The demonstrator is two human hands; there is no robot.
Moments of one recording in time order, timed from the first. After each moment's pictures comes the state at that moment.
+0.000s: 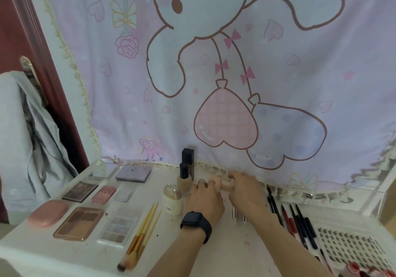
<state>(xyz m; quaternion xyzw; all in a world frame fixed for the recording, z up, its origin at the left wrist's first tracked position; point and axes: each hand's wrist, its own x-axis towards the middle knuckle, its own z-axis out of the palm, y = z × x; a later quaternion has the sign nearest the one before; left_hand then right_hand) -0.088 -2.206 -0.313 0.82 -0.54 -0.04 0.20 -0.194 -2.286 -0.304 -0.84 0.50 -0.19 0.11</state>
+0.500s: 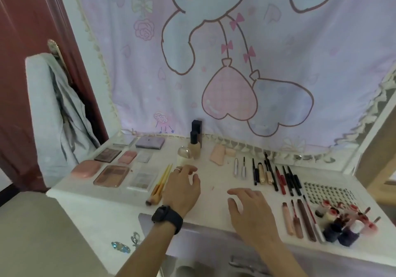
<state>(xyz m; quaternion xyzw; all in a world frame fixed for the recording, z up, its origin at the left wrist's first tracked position) -0.078 -2.069 -0.313 0.80 -0.45 -0.02 0.38 -0.271 -2.115 -0.334 -0.84 0.44 -0.27 0.15</state>
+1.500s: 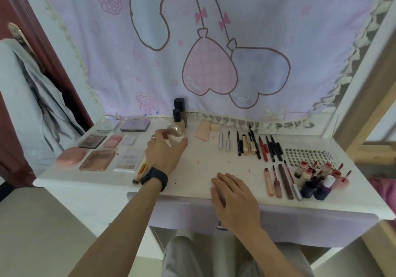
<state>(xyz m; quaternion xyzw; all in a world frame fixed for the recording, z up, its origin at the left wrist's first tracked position) -0.060 -2.095 -0.312 0.80 -0.39 -0.02 0.46 -0.288 -2.085 -0.387 -0.85 0.38 -0.35 0.04</state>
